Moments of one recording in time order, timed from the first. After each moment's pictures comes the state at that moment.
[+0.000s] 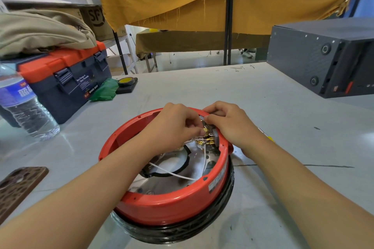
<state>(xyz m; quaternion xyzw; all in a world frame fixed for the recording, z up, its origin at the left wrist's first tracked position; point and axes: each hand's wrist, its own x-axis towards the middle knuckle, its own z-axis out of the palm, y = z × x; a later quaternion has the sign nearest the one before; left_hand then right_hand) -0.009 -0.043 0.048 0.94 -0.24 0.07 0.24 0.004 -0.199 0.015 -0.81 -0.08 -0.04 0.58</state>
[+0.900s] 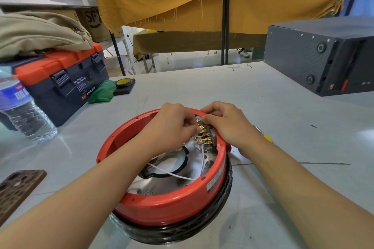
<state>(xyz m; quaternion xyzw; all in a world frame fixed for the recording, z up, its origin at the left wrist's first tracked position) -0.011 -0.046 0.049 0.95 -0.22 0.09 0.21 0.003 -0.198 0.015 -0.81 -0.08 -0.04 0.58</state>
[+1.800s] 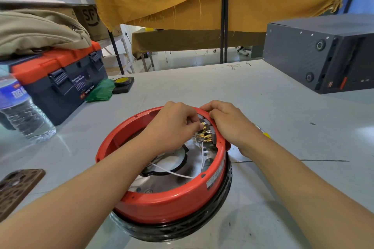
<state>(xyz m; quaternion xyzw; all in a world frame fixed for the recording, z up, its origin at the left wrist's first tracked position) -0.008 -0.050 0.044 0.94 -0.24 0.11 0.23 -0.004 -0.198 0.021 -0.83 -0.06 -0.03 0.56</state>
